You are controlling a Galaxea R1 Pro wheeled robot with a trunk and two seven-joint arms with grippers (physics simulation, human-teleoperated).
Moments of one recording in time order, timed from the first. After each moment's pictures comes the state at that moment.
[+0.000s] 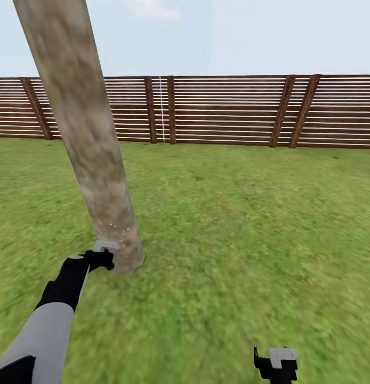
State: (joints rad) left arm -0.78 0.04 0.40 -0.78 -0.55 0.40 -0.39; right arm -0.40 0.00 -0.44 -0.13 0.60 -0.58 -0.29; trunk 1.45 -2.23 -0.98
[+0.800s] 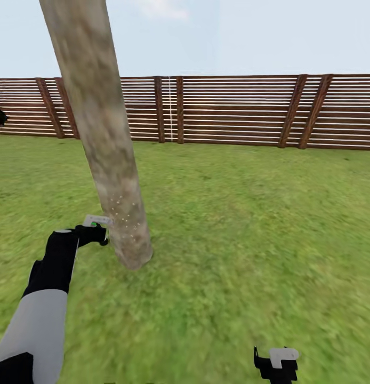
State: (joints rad) left arm -0.83 0.06 0.35 -1.07 -0.55 0.60 -0.49; right arm -0.40 0.00 -0.44 -0.13 0.60 -0.58 -0.29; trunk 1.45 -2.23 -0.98
